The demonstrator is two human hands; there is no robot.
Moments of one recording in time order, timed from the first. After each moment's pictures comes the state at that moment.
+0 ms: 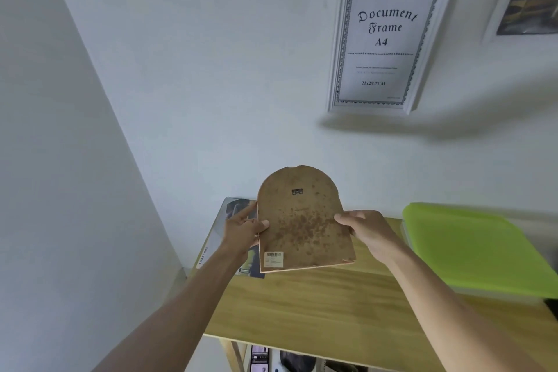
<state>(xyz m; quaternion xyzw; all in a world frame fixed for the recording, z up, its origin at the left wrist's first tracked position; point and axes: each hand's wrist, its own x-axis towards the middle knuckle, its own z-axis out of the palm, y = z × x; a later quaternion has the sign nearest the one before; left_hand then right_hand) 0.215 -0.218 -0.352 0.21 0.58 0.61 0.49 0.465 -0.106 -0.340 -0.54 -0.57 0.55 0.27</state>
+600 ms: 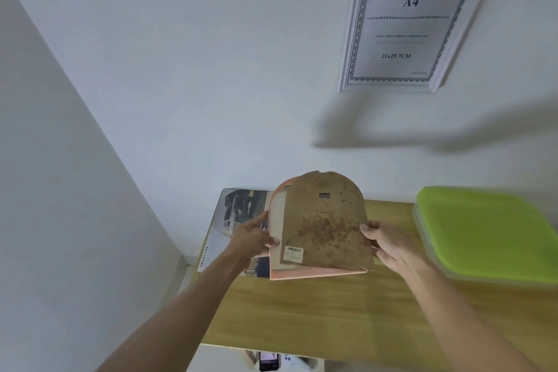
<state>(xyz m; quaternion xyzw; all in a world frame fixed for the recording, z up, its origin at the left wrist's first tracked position) 0.178 -0.174 -0.403 0.23 0.63 0.45 0.59 0.462 -0.070 -0.402 -0.60 -0.37 0.65 0.27</state>
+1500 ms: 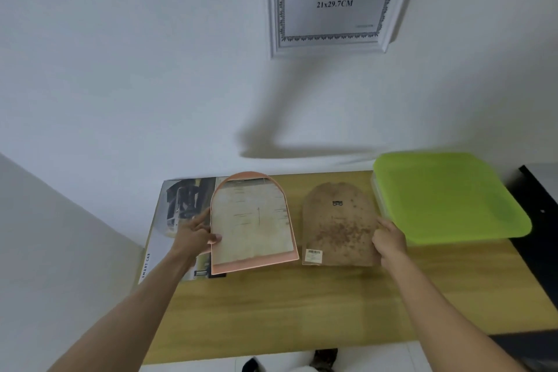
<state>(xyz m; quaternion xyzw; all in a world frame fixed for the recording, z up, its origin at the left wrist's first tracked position) 0.170 -0.114 -0.464 0.20 0.71 0.41 0.54 0.564 -0.031 -0.505 -0.77 -0.26 0.48 0.34</state>
